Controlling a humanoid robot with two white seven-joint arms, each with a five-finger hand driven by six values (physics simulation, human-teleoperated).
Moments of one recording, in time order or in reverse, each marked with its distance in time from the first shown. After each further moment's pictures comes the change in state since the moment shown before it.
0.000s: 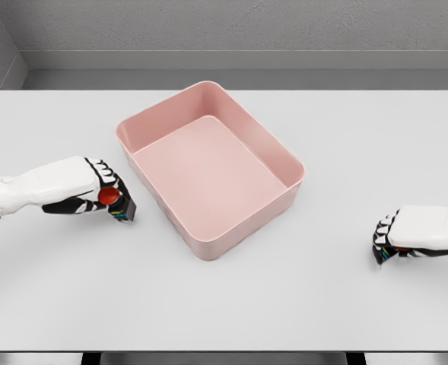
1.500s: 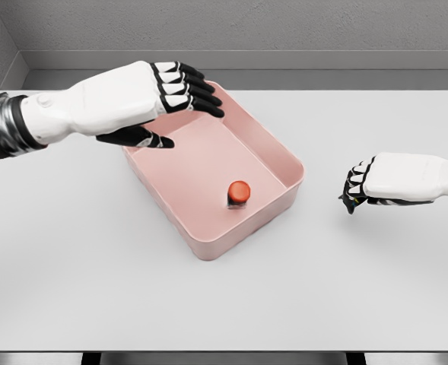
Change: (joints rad) left arm -0.325 -0.234 0.010 -0.173 0.065 0.000 -0.049; right arm -0.124 0.117 -0.077 0.001 -0.016 -0.001 0.014
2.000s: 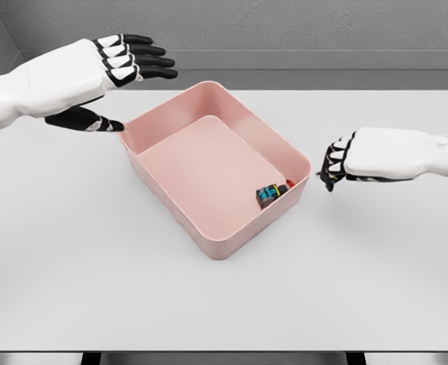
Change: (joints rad) left arm 0.044 0.111 0.110 0.022 0.011 0.000 0.002; right arm -0.092 0.080 -0.005 -0.007 -0.003 0.000 0.000
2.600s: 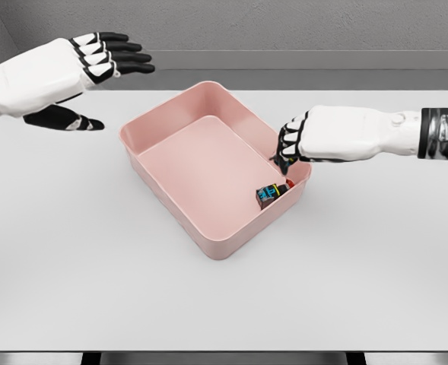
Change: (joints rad) left arm 0.054 0.040 0.060 0.013 0.002 0.000 0.002; right arm -0.084 0.187 -0.002 0.022 0.003 0.000 0.022
